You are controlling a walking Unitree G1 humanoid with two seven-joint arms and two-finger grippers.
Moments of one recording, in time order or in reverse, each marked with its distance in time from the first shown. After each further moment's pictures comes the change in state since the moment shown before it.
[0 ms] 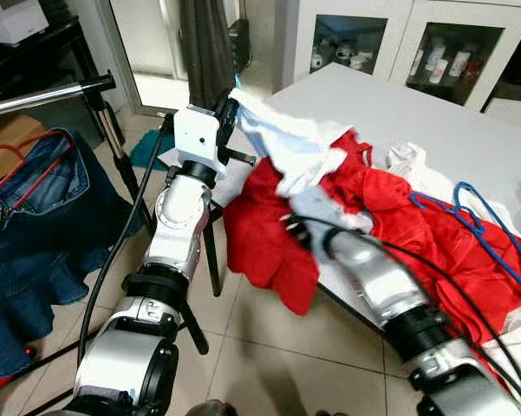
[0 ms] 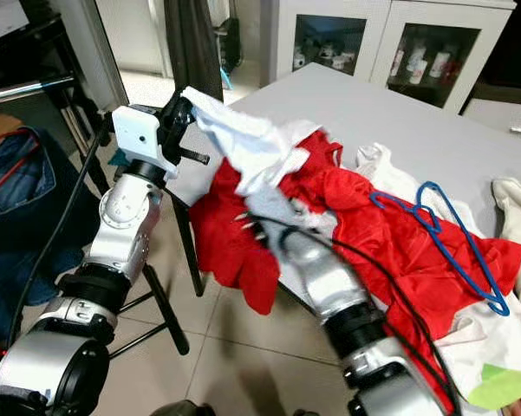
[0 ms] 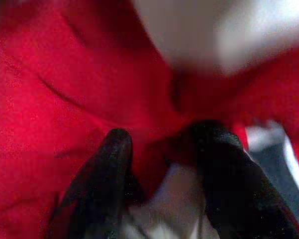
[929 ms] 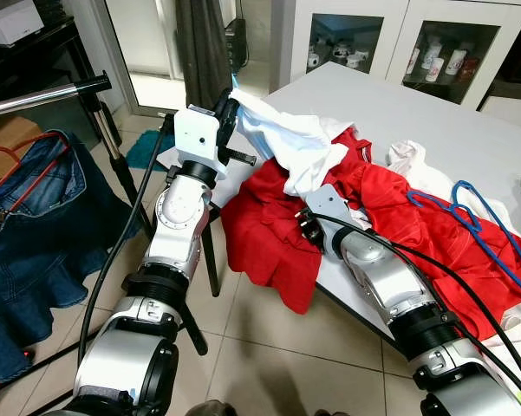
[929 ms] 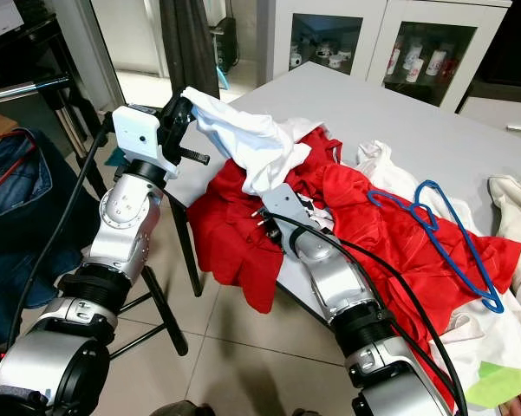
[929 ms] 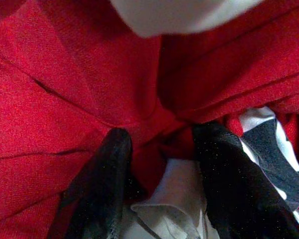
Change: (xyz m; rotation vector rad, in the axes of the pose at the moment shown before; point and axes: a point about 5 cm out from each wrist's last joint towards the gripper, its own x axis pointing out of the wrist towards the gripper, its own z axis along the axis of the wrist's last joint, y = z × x) left arm 0.000 0.000 0.000 -0.001 0.000 -0.001; right arm 0.000 -0.003 -0.001 0.007 0.005 -0.021
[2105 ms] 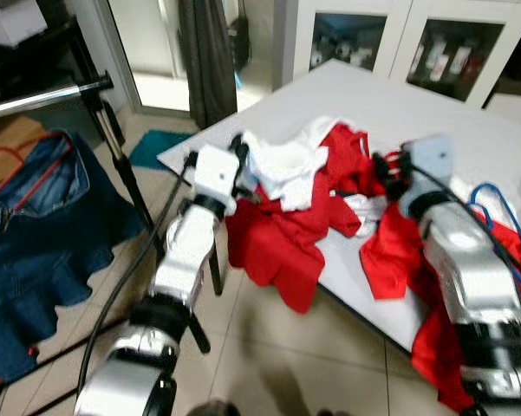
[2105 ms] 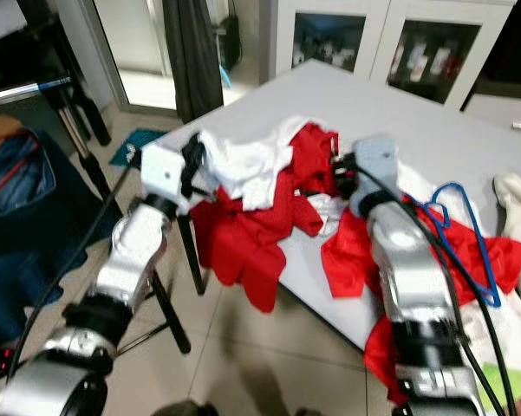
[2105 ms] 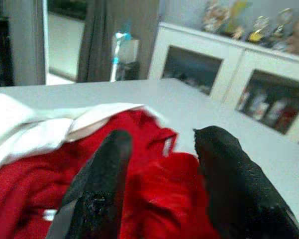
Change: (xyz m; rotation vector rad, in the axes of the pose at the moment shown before) left arm -0.037 -0.024 -0.033 0.045 0.179 -0.048; right arm -0.073 -0.093 0.024 0.195 -0.407 -0.357
